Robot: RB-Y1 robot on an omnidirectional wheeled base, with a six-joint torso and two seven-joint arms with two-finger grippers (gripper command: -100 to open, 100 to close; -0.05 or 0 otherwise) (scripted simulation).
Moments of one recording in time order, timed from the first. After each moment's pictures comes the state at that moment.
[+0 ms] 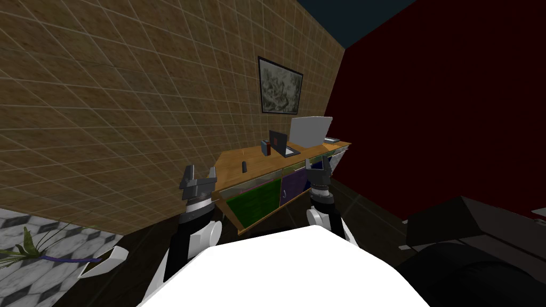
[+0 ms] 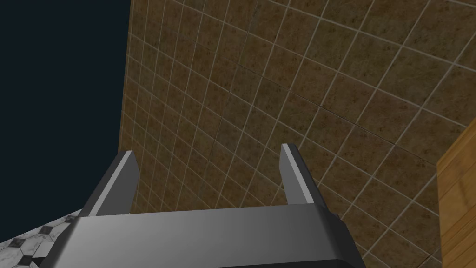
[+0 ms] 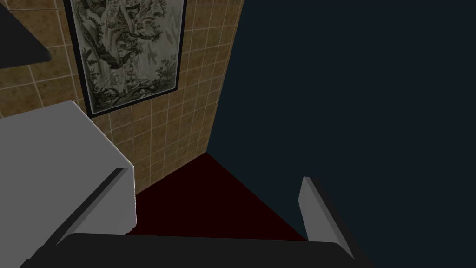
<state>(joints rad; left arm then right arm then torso) 0.45 -0.01 0.04 -2.26 0.08 -0.50 0.17 0.49 -0.04 0.07 -2.28 -0.06 -0.64 -0.08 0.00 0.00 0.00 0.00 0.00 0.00</state>
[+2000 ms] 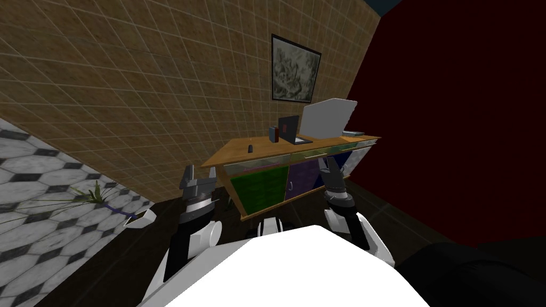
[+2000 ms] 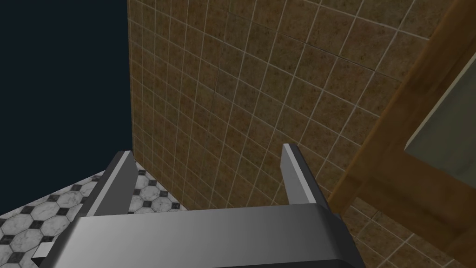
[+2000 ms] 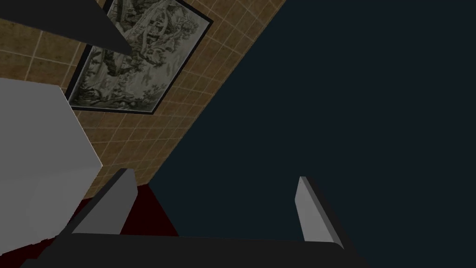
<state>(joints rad) 0.45 -0.01 0.04 -2.26 0.08 -0.50 0.17 0.52 -0.13 -0.20 -2.29 0.12 -0.71 -0.01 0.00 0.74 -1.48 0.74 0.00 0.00</state>
